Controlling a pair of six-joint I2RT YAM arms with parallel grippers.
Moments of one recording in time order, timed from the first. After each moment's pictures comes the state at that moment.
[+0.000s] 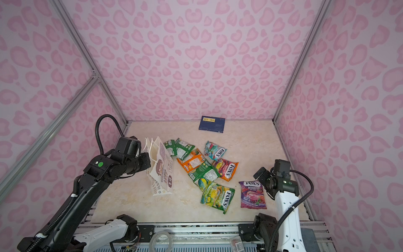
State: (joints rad) left arm -0.42 1.07 1.25 -1.13 -0.11 -0.64; right arm -0.33 0.85 0.70 -0.96 -0.13 0.58
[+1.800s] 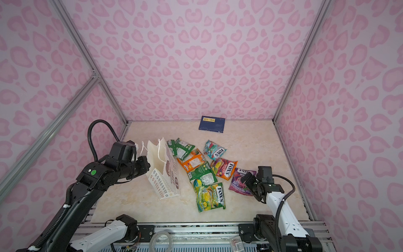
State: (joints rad) left arm -0.42 0.98 1.21 -1.14 -0.02 -0.73; right arm -0.08 0.94 0.44 -0.59 -0.21 0.77
